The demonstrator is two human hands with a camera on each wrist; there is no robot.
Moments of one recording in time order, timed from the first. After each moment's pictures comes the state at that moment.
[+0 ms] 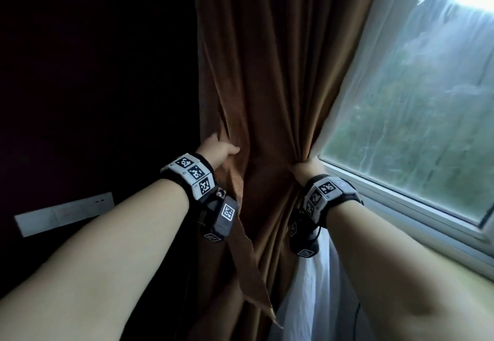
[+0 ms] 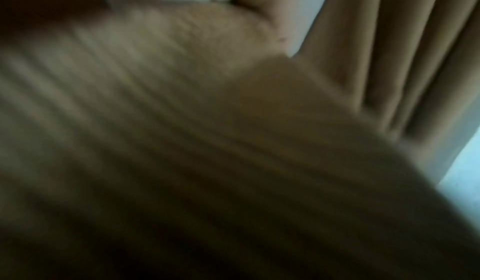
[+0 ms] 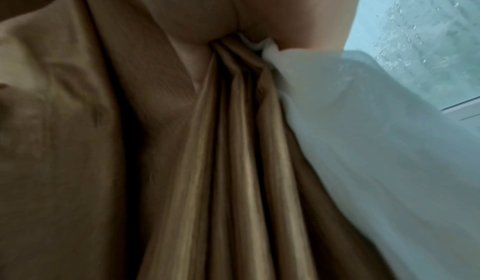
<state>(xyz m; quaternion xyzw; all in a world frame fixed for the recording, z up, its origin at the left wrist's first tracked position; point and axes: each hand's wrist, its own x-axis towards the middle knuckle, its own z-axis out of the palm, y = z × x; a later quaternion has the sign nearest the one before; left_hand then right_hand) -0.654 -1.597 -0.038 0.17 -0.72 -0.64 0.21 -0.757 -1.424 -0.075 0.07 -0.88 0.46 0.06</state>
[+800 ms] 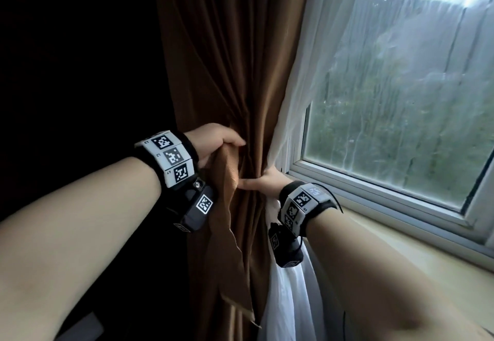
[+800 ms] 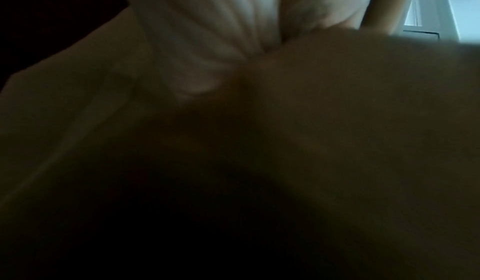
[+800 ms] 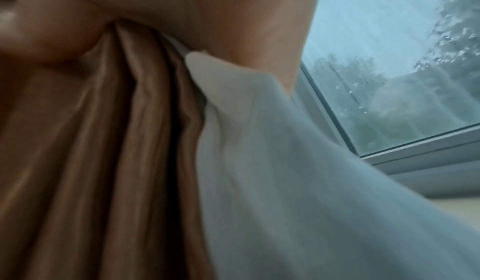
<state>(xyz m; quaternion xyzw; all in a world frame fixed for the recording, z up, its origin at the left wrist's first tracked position) -0.662 -1.567 0.018 0.03 -0.79 -0.61 -0.01 -0.741 -1.443 -0.077 0.26 -0.77 0.57 -0.10</state>
